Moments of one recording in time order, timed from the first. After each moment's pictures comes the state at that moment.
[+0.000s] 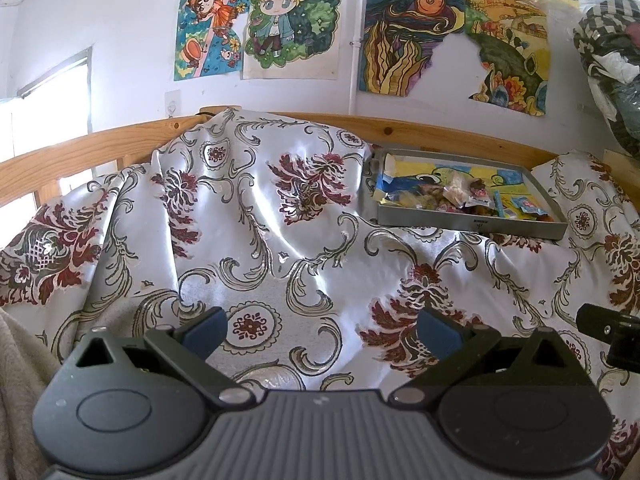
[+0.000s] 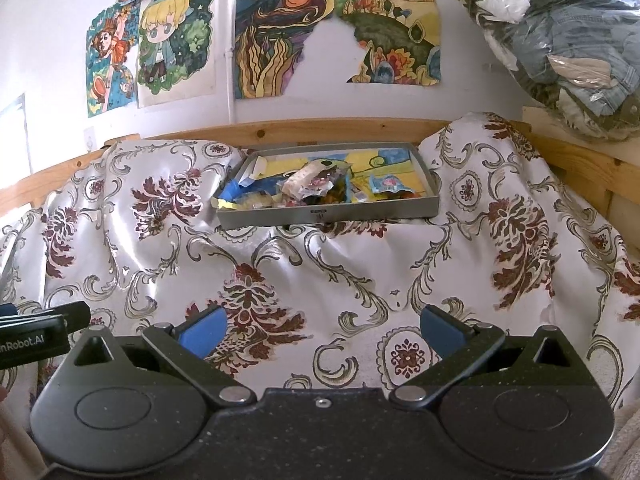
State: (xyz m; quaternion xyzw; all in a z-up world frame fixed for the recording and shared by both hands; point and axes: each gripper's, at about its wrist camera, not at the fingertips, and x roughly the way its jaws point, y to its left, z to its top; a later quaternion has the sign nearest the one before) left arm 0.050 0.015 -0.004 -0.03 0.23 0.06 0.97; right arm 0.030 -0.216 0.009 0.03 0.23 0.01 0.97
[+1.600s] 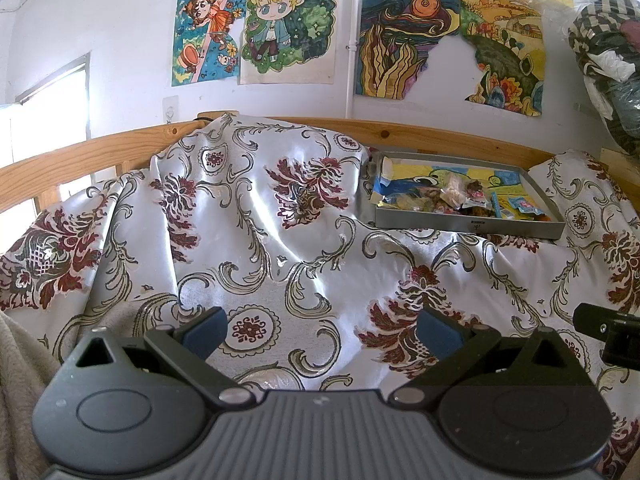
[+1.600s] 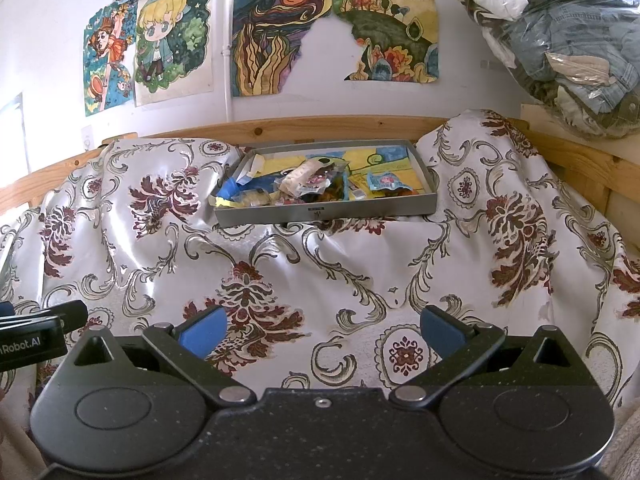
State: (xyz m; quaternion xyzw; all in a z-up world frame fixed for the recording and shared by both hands) left arm 0.048 0.013 -0.002 -0.03 0.23 0.05 0.97; right arm 0.030 -0.217 0.010 0.03 0.23 0.01 0.97
